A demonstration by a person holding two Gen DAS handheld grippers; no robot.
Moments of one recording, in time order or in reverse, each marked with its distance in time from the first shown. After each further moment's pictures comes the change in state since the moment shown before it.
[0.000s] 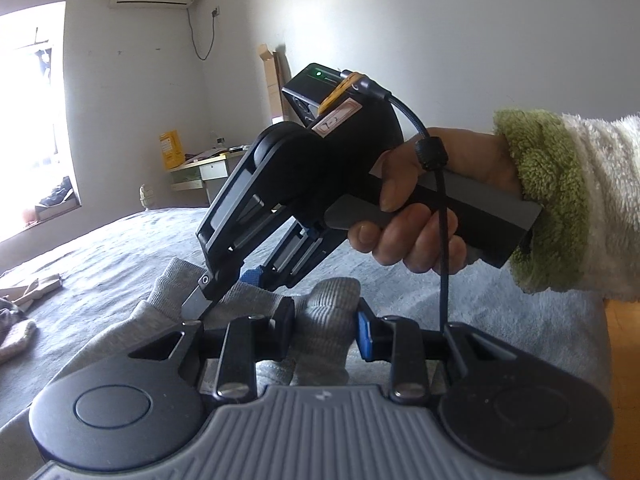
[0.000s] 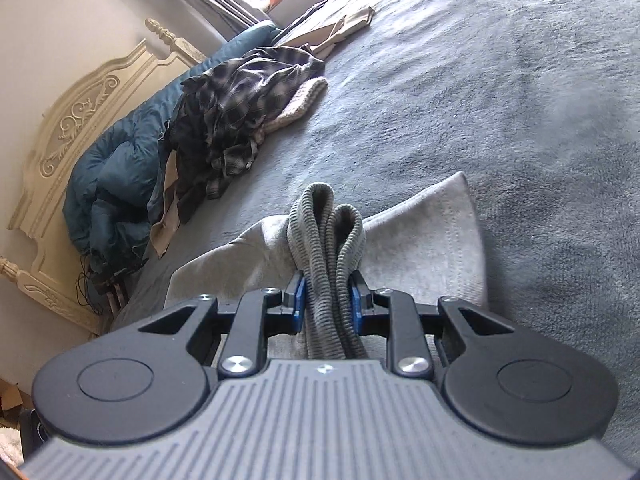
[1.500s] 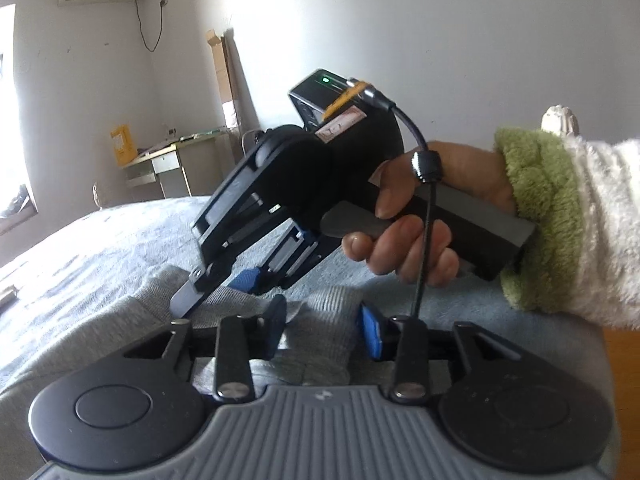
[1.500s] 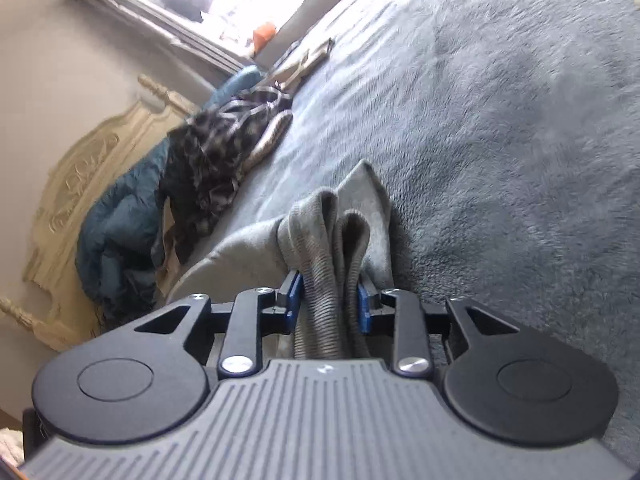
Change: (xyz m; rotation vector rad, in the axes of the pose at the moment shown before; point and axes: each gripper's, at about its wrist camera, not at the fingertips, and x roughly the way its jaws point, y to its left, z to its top) left arm 0.055 0.002 -0.006 0.067 0.044 -0.125; right arm -0.025 -0.070 -0.034 0.123 -0.151 0.047
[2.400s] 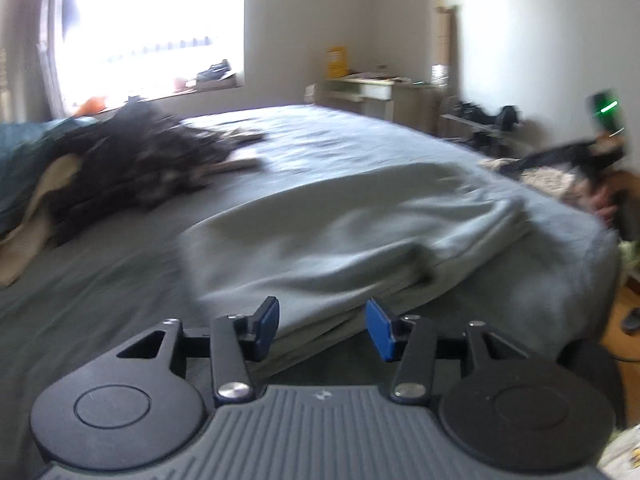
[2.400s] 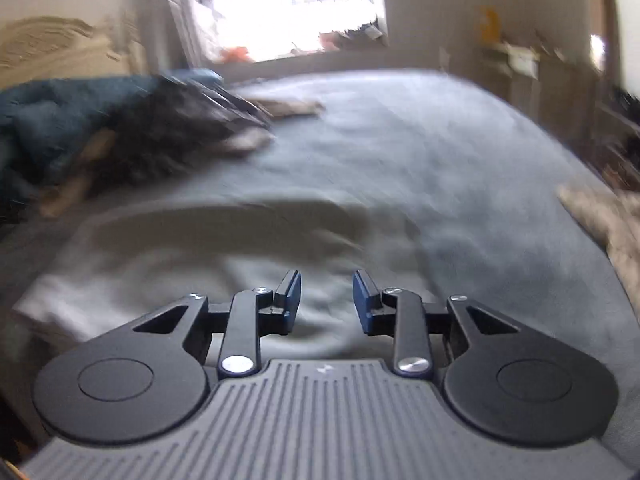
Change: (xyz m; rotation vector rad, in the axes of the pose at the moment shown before) left arm -0.353 0.067 -0.121 -0.454 0.206 0.476; right arm -0.030 0.194 -0.127 -0.550 -0.225 -0.440
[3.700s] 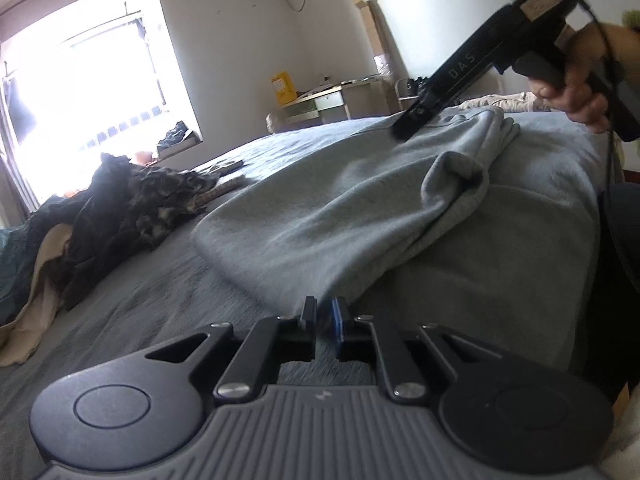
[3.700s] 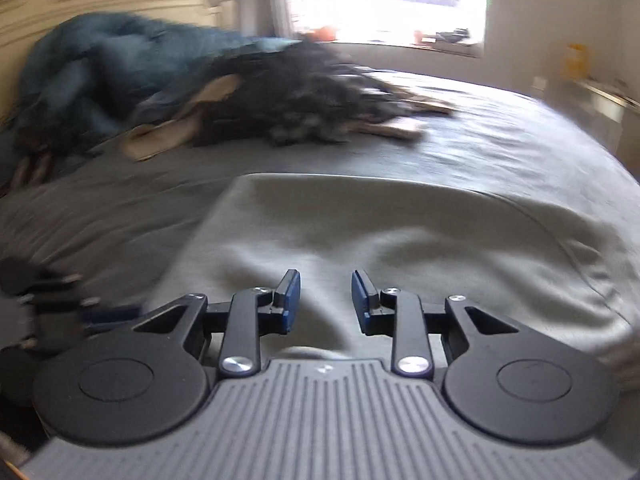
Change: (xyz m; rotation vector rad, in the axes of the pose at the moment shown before) left arm 0.003 0.022 -0.083 0.336 -0.114 -0.011; right arm 0.034 0.191 -0.029 -0.122 0.061 0.024
